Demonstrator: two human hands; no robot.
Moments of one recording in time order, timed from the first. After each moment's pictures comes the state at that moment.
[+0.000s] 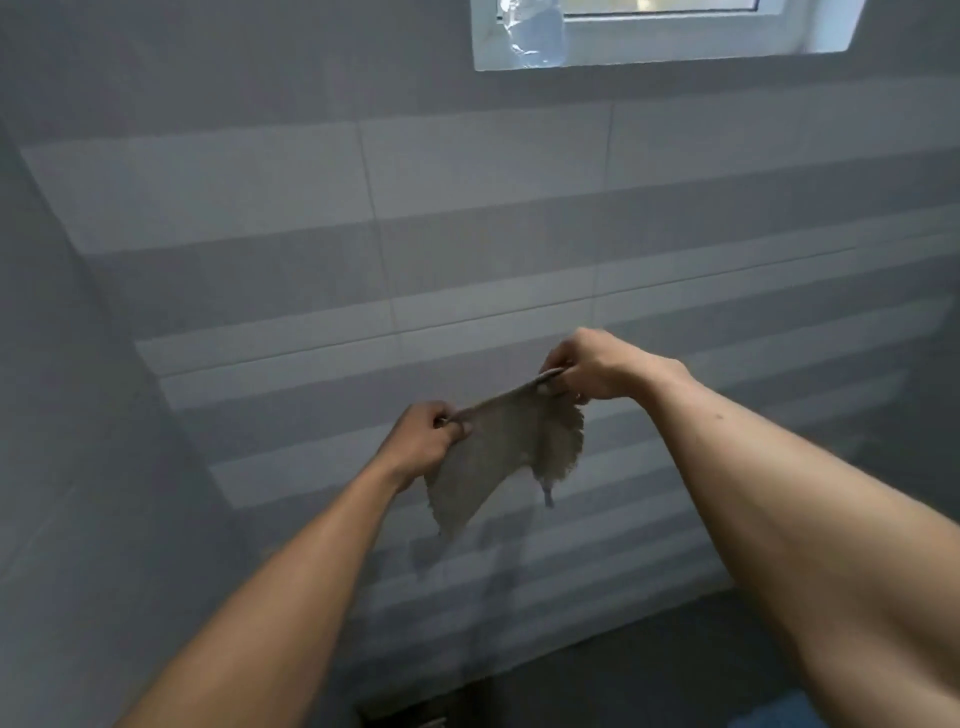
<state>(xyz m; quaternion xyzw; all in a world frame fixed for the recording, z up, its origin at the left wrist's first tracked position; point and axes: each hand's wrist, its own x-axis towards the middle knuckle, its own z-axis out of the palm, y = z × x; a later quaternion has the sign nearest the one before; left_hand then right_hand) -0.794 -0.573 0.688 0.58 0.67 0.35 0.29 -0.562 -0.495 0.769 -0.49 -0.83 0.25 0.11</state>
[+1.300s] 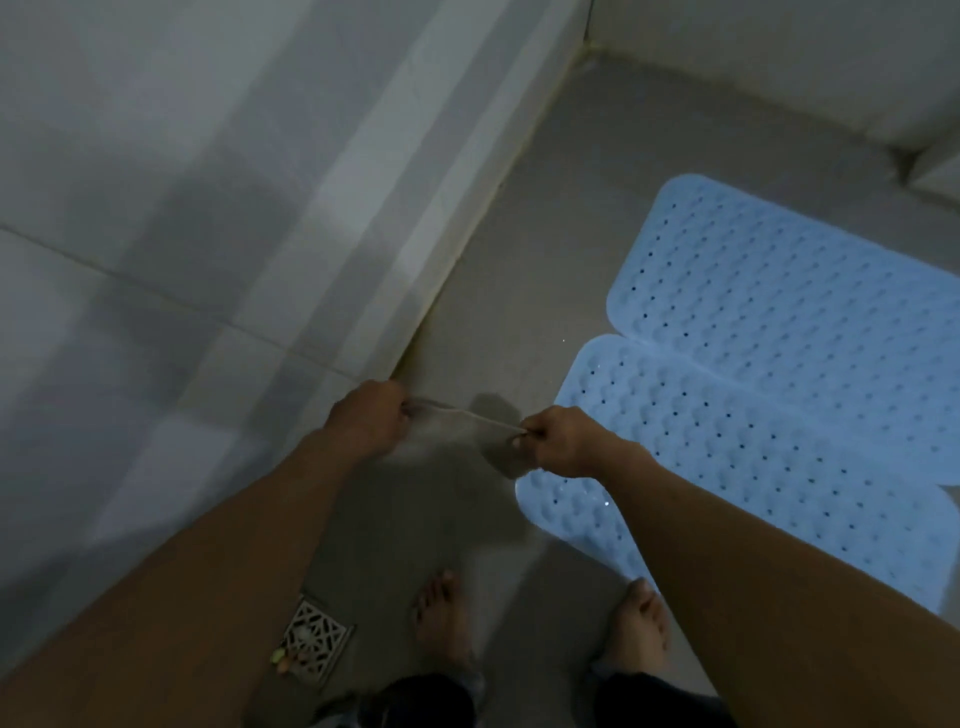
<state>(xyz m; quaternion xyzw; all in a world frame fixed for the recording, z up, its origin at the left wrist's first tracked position) -0.582 -0.354 -0.091 0.81 0.46 -0.28 0.25 -0.385 -0.509 -0.105 -0.73 -0.44 0.53 0.04</state>
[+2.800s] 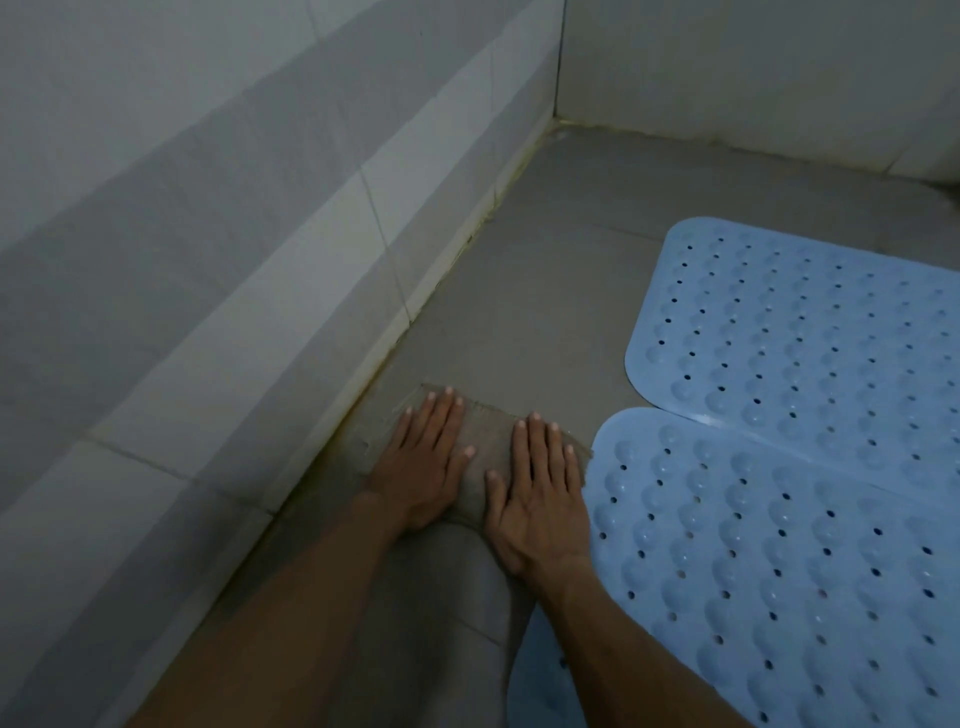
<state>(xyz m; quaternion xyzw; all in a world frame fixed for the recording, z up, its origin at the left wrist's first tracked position) -0.480 -0.322 -0.415 0.94 0.30 -0.08 0.11 -0.381 -0.461 -0.420 -0.87 -0.45 0.12 0.15</state>
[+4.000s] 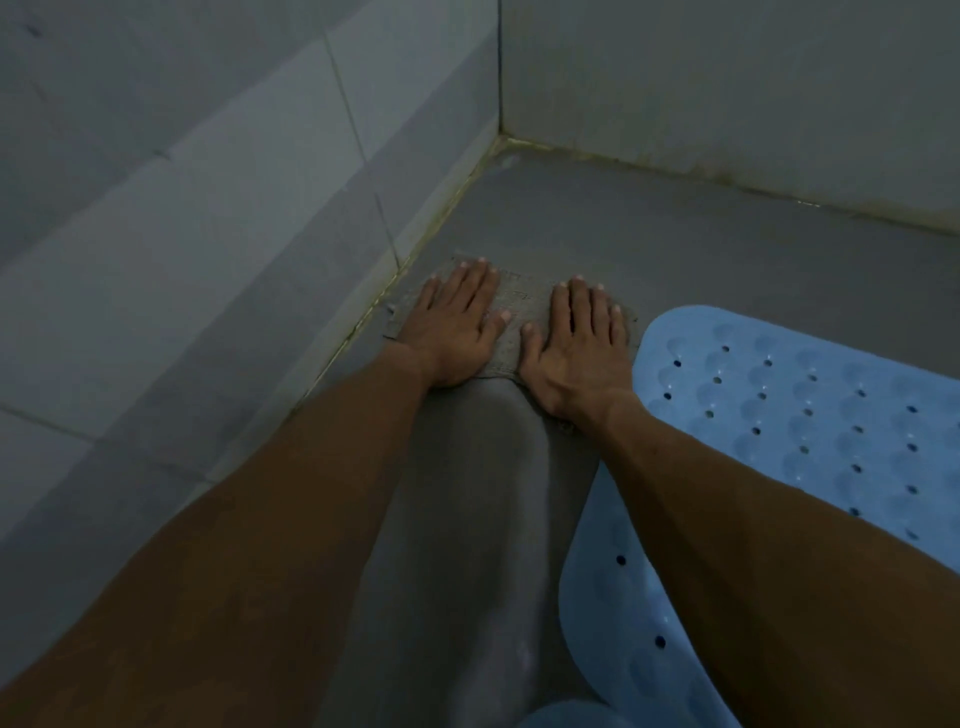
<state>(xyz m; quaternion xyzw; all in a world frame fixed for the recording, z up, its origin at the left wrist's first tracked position) -0.120 -0.106 -0.423 0.95 0.28 -0.04 0.11 -0.016 -0.243 -0.424 -0.89 -0.42 0.09 0.10</state>
